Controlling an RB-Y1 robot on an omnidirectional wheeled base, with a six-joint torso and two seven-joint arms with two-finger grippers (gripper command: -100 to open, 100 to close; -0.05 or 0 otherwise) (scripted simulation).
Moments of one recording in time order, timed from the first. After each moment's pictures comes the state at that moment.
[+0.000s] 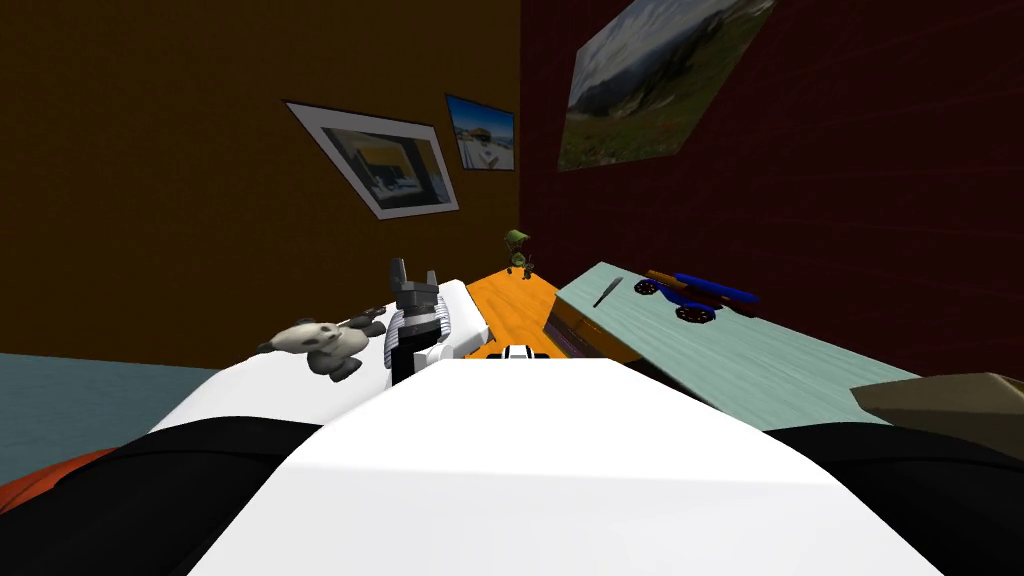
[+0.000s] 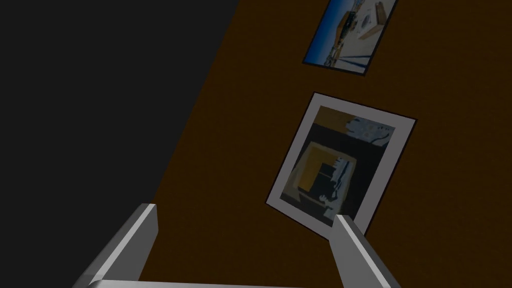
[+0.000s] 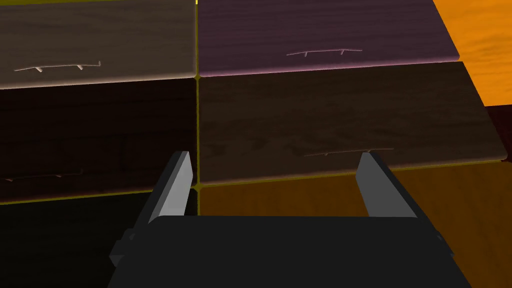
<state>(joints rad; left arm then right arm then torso) 0.53 0.00 0.01 -2.38 0.11 -0.36 0.02 0.66 -0.17 0.16 -1.50 0.61 0.54 0.09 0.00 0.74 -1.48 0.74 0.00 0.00</state>
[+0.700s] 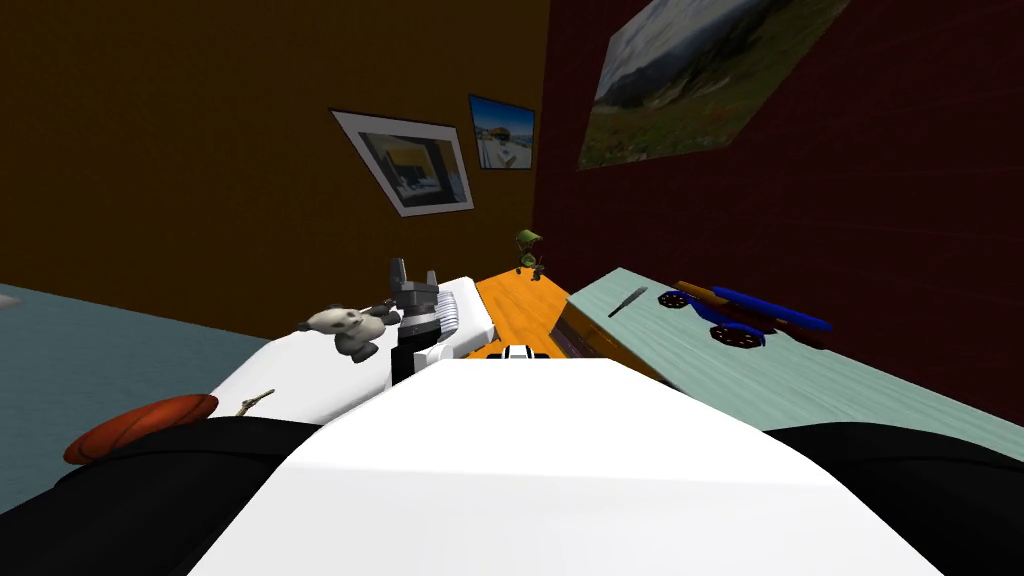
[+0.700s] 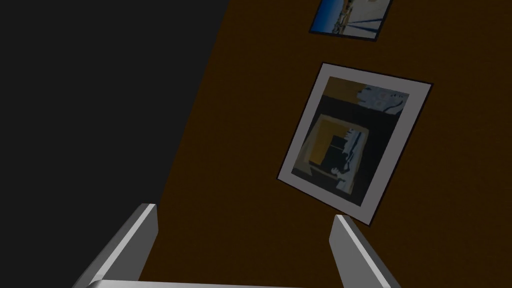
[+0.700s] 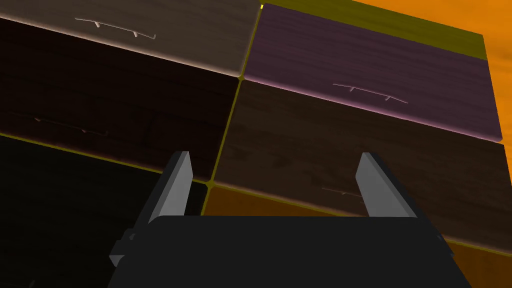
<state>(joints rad) 0.53 0.00 0.01 -2.38 0.11 -0.36 0.02 0.67 -0.17 0.20 -1.41 0.72 0.73 0.10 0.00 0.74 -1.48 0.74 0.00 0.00</state>
